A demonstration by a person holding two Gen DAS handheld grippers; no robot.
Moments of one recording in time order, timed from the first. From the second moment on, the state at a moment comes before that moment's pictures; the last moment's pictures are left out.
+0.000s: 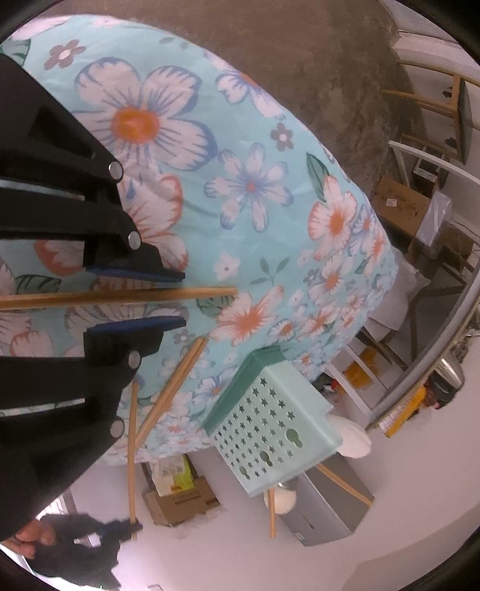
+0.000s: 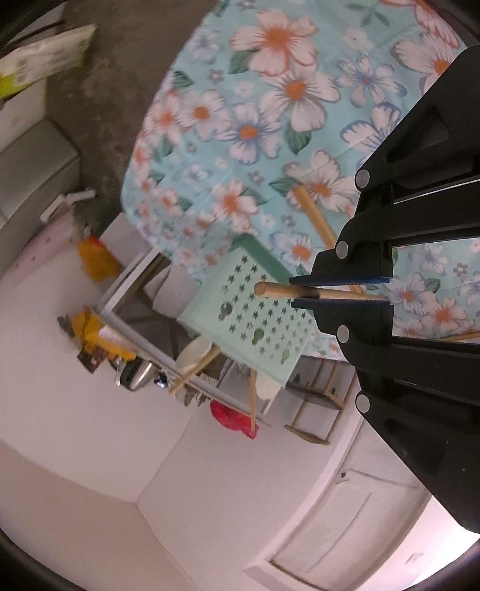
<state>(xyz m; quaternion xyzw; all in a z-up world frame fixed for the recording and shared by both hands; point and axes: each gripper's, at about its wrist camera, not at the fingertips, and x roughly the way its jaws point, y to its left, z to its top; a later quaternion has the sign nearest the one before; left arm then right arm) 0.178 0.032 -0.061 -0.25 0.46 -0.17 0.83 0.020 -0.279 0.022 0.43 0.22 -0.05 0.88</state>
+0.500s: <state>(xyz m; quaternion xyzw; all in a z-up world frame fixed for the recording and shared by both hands) 0.201 0.014 -0.061 -0.15 0.50 -0.15 0.84 0.015 -0.258 0.046 0.33 0.21 -0.04 0.92</state>
